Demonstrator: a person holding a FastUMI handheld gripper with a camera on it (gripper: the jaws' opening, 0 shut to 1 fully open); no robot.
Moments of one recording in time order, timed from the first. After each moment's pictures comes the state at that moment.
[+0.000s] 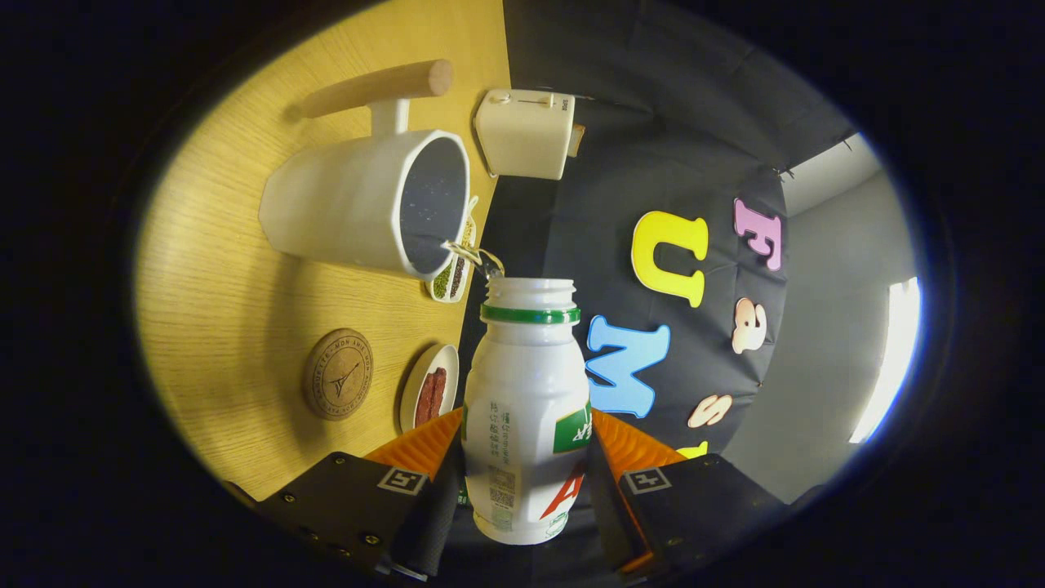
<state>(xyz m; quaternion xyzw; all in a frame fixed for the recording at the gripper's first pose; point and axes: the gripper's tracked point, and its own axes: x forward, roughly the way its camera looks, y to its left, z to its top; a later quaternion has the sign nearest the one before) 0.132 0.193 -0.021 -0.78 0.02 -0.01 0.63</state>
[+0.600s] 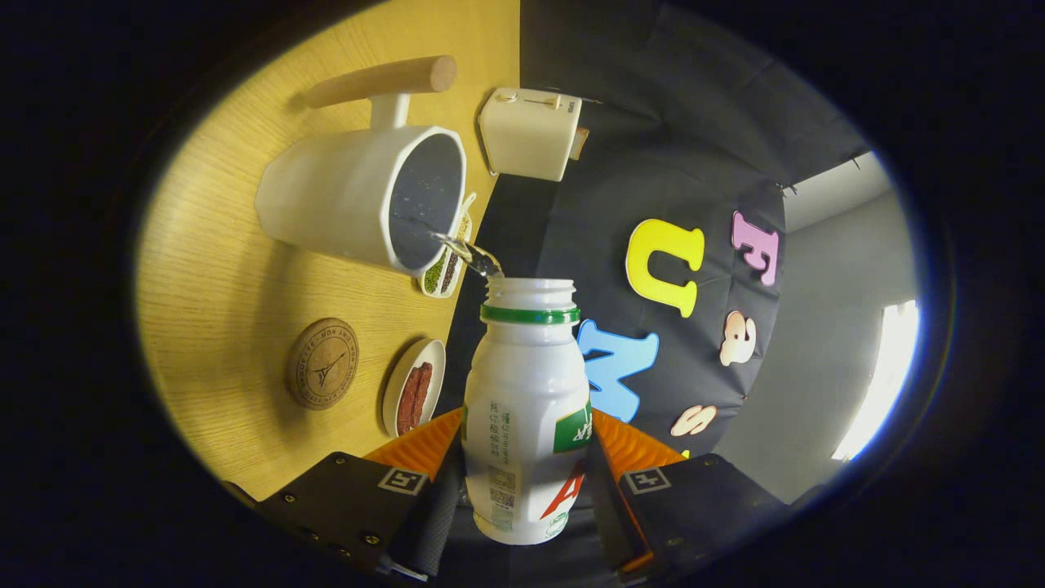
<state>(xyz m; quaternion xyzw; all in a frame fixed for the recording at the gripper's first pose) 0.133 0.198 -0.011 -0.80 0.01 -0.02 0.60</state>
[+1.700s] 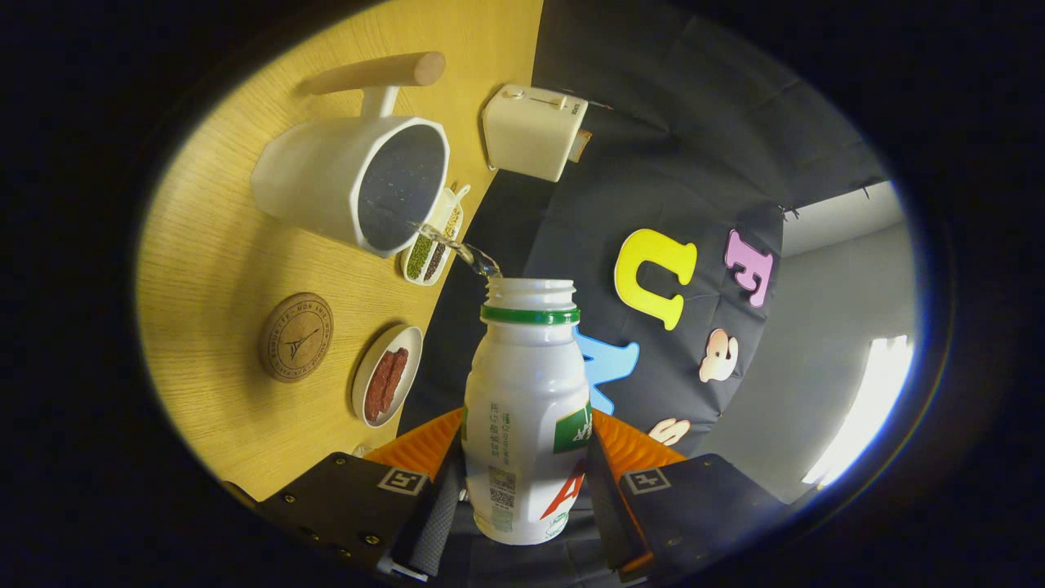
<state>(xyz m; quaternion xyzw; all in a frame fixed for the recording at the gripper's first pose) 0.129 0.205 0.020 -0.83 -0.01 -0.04 0.56</state>
